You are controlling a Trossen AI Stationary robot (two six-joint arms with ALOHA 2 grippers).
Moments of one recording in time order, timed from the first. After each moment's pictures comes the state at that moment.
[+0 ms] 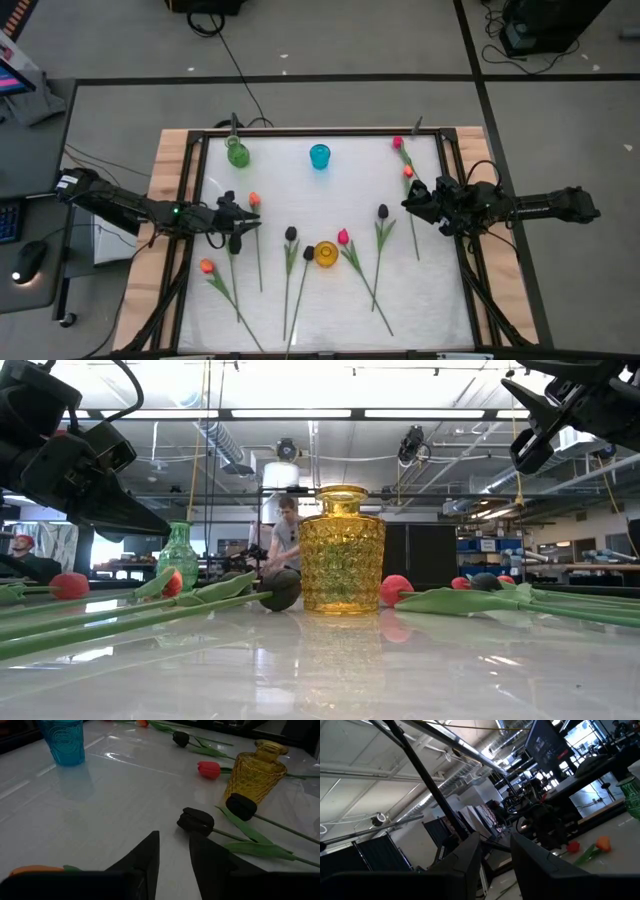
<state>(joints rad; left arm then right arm) -0.24 0.59 0.01 0.21 -0.41 -0.33 -0.04 0.36 0.01 0.69 -0.14 0.68</state>
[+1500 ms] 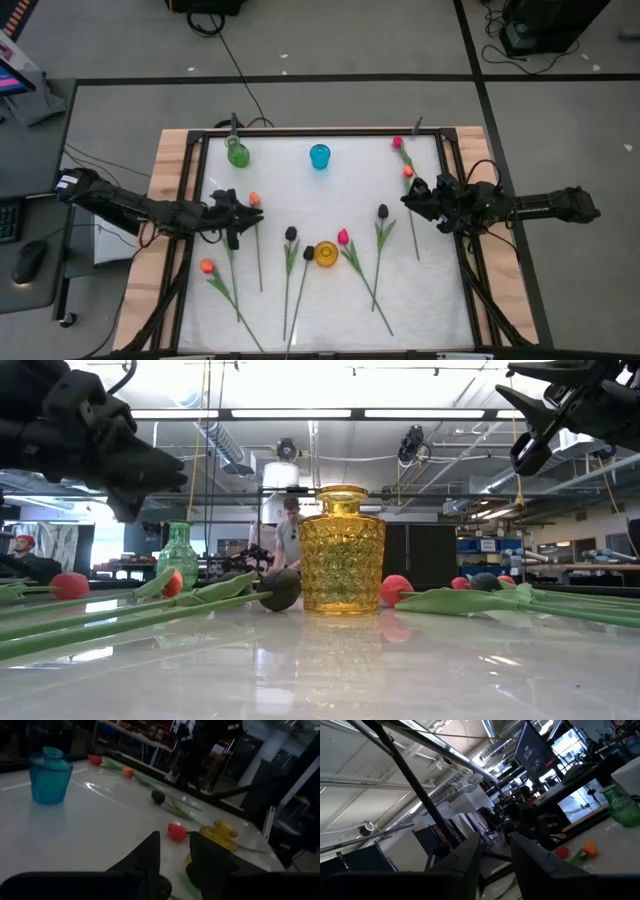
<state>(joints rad) -0.24 0.59 0.01 0.51 -0.41 -0.45 -0.04 0.36 0.01 0.69 -0.07 0.68</state>
